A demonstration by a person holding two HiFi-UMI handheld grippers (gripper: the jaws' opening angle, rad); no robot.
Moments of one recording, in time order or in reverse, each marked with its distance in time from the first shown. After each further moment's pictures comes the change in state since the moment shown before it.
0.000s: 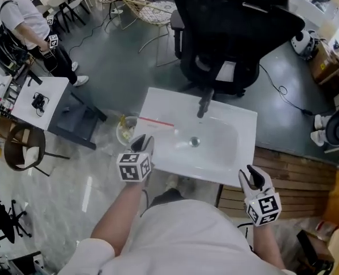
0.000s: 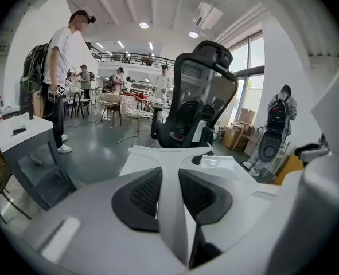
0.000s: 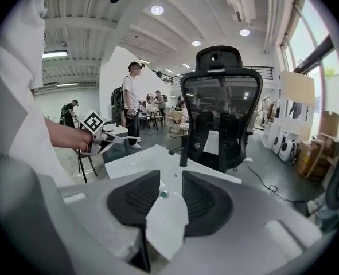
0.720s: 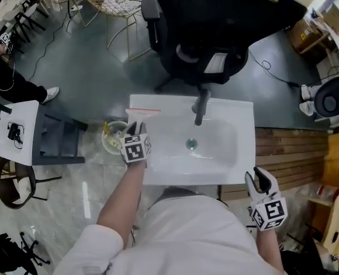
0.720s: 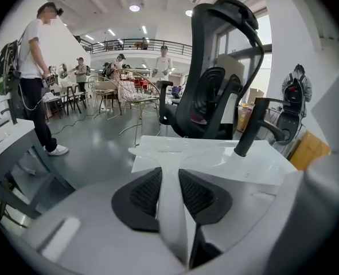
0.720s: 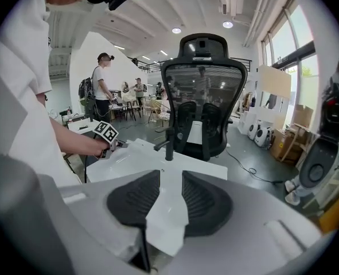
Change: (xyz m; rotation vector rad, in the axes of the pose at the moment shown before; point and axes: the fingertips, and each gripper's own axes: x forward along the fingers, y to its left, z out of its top) left arm 0.180 0.092 -0.005 0.074 0.153 0.043; right arm 0.034 0.001 0.014 0.109 0.124 -0.223
